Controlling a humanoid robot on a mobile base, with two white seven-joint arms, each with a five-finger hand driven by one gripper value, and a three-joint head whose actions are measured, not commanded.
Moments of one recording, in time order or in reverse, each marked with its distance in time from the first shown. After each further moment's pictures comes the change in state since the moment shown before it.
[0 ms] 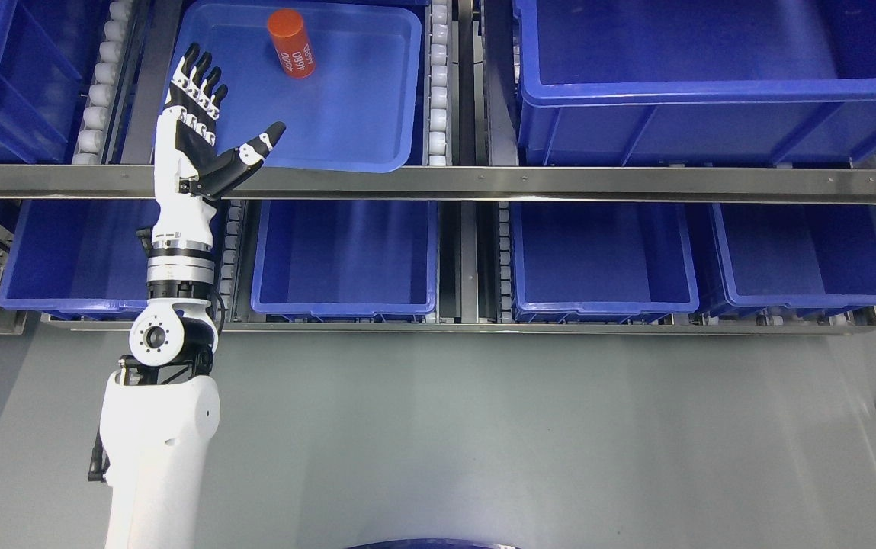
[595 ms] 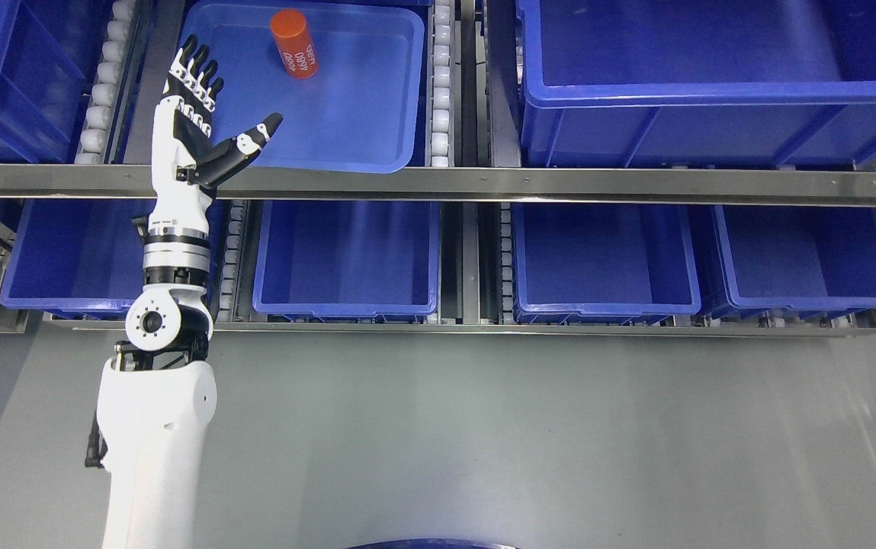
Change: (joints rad) left arm -0.060 0.000 0.019 0.043 -0.053 0.060 -0.006; right arm 0.000 0.000 0.000 0.000 0.000 -0.001 -0.003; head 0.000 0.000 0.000
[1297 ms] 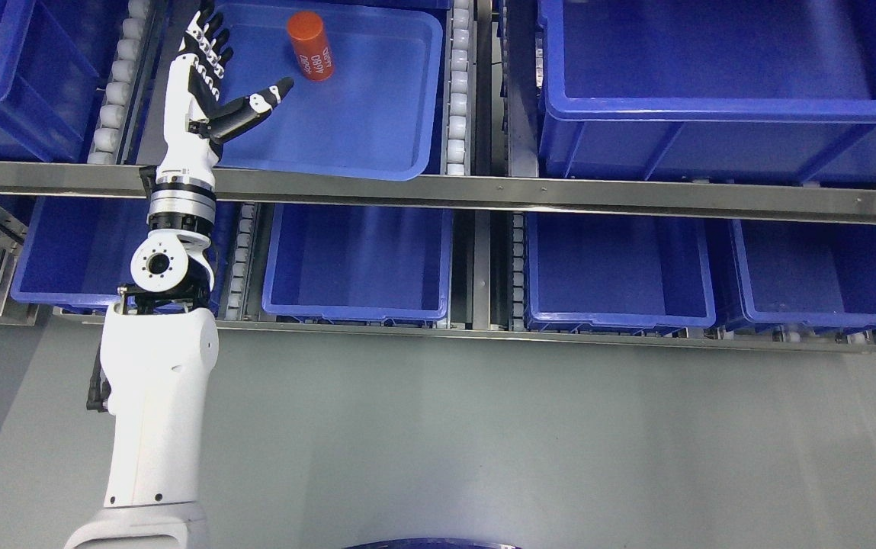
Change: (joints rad) left arm -0.167 0.004 -0.007 0.163 -0.093 0.061 -0.025; right arm 0.000 0.000 0.000 0.000 0.000 -0.001 0.003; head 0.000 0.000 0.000
